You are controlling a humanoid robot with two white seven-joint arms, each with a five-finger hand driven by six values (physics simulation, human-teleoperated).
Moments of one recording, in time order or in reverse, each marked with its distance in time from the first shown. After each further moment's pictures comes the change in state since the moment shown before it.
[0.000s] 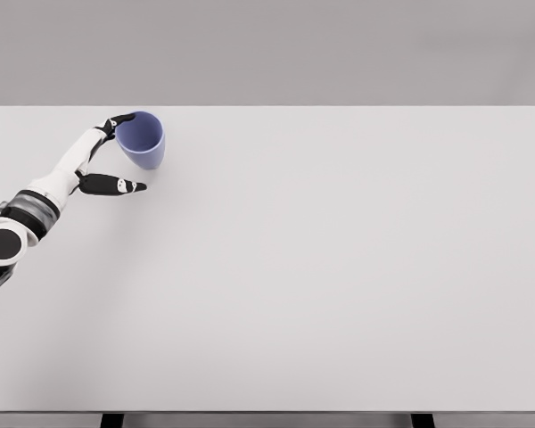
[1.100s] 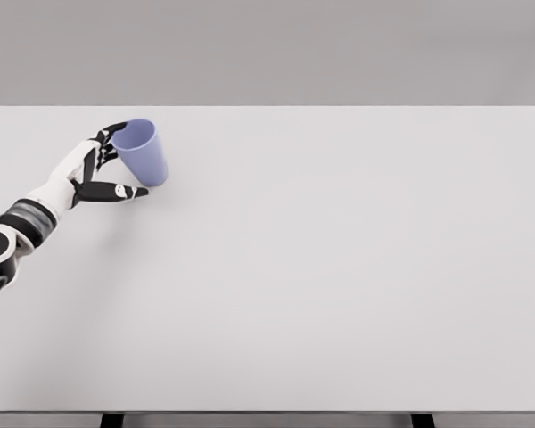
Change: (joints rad) left arm 0.025 0.027 0.005 -0.027 0.308 0.018 0.000; right arm 0.000 0.000 0.000 0.000 0.000 0.000 0.000
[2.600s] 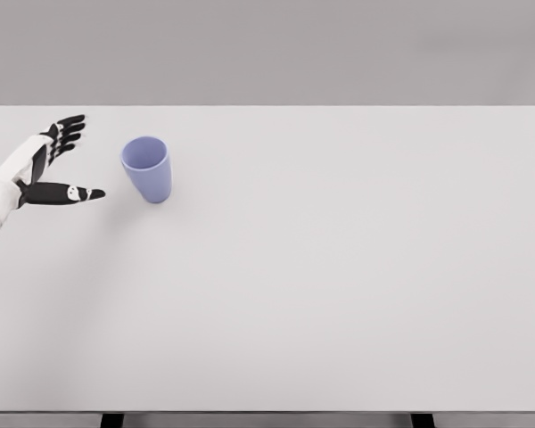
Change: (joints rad) left arm 0.101 0.217 0.060 -0.131 -0.016 -0.101 0.001; right arm 0.000 0.000 0.000 0.000 0.000 0.000 0.000
